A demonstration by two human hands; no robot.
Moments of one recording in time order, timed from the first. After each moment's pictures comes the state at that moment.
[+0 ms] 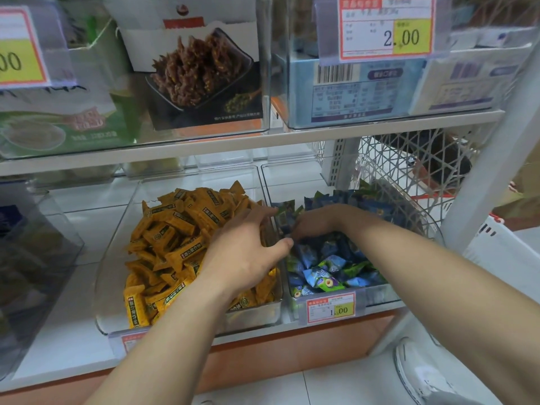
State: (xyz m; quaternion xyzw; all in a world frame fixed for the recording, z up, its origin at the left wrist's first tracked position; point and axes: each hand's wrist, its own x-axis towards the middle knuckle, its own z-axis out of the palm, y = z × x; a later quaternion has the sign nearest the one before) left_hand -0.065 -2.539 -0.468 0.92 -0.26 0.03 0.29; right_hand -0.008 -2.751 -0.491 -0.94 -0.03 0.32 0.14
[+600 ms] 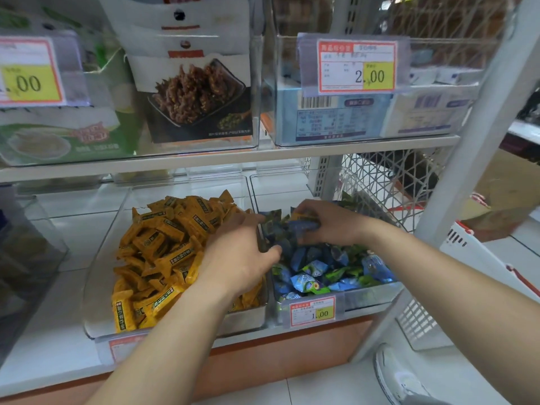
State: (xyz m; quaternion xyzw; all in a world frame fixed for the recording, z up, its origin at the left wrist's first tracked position) left_hand -0.071 -2.552 -0.463 0.94 -0.24 0.05 0.25; right_hand -0.068 -2.792 -0.461 -0.94 -0.02 0.09 0.32
